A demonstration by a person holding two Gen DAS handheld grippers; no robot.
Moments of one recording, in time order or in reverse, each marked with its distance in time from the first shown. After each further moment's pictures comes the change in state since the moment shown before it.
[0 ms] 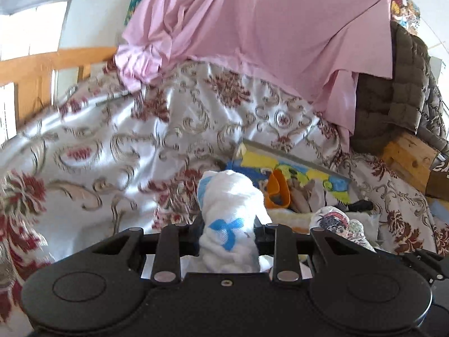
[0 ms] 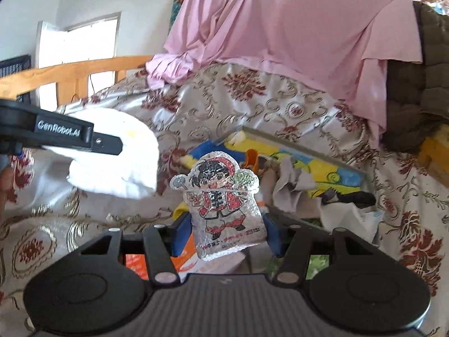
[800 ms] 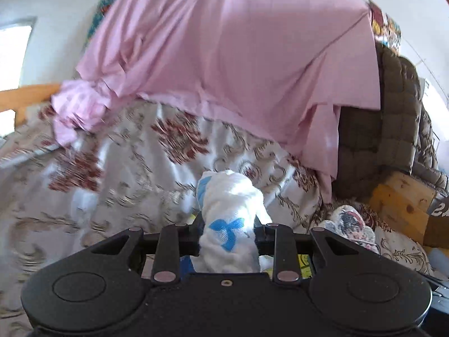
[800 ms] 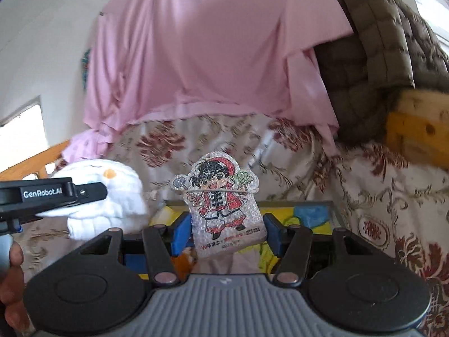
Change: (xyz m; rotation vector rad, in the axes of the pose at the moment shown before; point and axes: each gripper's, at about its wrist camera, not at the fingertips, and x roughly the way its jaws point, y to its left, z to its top) left arm 0.138 -0.062 0.093 0.020 -0.117 -0.127; right arm 0.095 -0.130 0.066 0.373 -0.134 -0.128
